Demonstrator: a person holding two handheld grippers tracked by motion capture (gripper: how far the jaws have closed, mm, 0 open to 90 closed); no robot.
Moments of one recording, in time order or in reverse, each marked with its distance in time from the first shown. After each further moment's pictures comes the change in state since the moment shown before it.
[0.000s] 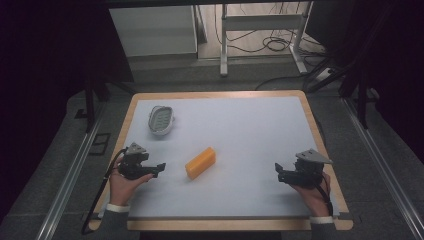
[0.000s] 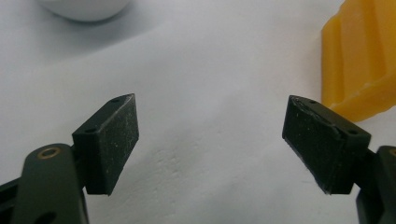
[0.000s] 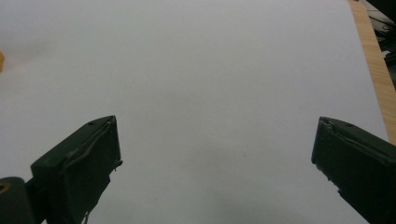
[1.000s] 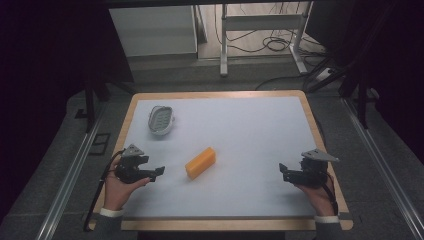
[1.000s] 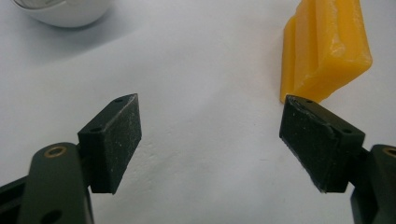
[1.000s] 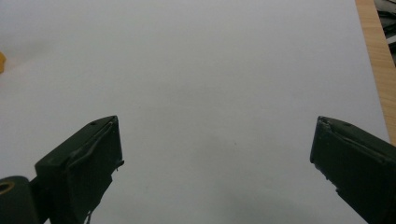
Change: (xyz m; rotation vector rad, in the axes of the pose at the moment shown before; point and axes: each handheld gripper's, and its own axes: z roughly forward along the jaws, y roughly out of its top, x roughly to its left) left arm -0.016 0.006 -0.027 0.008 -0.034 0.035; right arm -0.014 -0.001 -0.003 0.032 0.027 0.045
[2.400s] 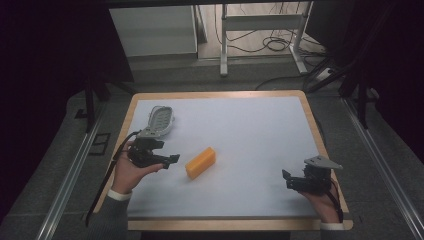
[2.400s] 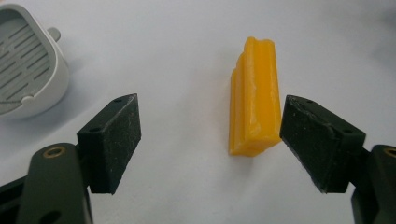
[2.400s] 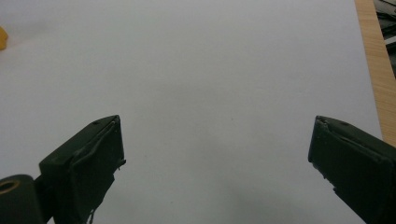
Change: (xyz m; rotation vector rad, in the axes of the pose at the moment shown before) left arm -0.032 0.071 -0.004 0.017 -0.089 0.115; right arm -0.001 -0.015 -0.012 0.008 0.001 -0.028
